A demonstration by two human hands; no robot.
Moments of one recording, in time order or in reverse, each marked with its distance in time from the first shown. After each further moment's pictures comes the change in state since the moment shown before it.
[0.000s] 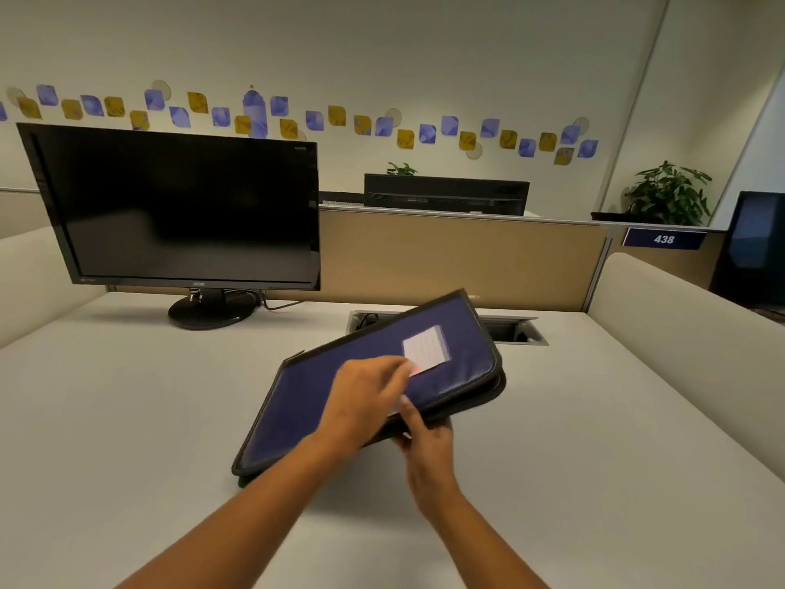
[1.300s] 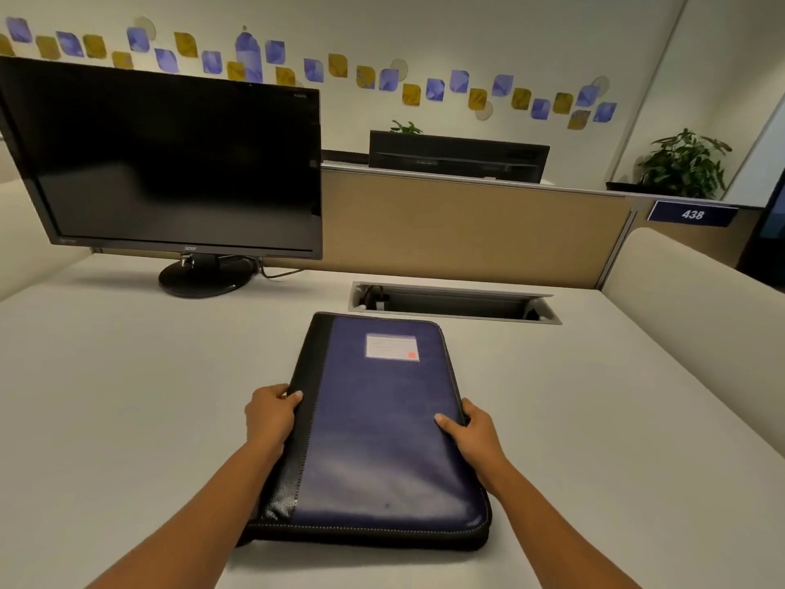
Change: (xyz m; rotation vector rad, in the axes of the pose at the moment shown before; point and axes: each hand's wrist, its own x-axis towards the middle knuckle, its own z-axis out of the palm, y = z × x) left_hand -0.026 -0.148 0.006 -0.238 0.155 -0.993; right_hand 0.049 0.006 -0.068 -0.759 -0.008 0.192
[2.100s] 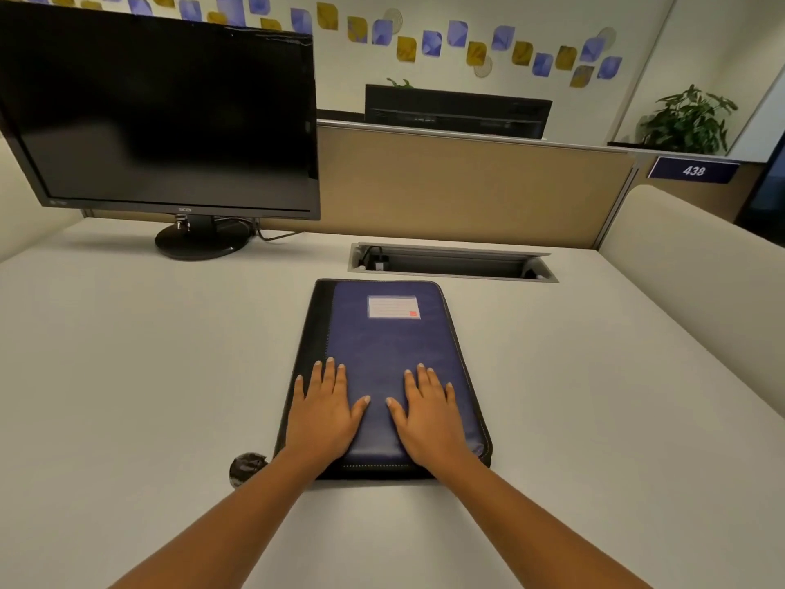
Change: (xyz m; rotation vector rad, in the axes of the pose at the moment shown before) left_hand -0.057 -0.037 0.026 1.063 -0.246 0.526; right_hand -0.050 0.005 0.061 -0.965 -0.028 -0.301
